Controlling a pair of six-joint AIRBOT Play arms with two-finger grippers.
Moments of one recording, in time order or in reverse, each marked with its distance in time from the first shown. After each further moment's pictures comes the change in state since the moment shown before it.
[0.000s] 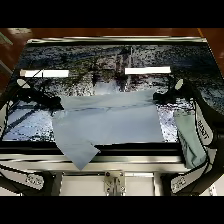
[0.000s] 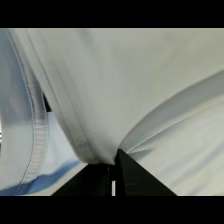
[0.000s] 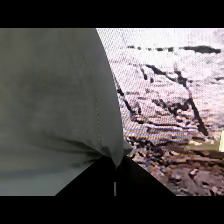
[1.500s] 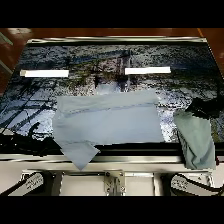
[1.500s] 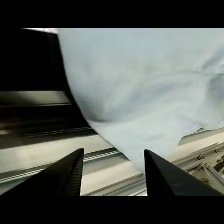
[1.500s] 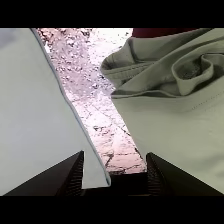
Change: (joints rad) left arm 0.360 0.549 -0.889 -0.065 -0.104 0.142; right arm -0.422 0.438 -0.154 0.067 0.433 -0.109
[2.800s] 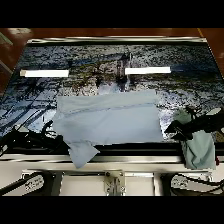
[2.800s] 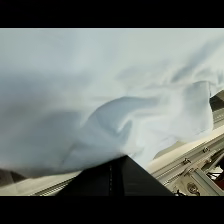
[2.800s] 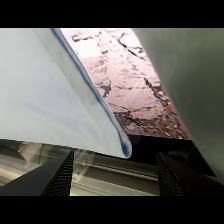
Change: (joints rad) left arm -0.220 -0.077 -0.015 -0.159 0.104 -0.019; right arm 0.000 -0.089 -0.401 0.138 -0.034 -0.135
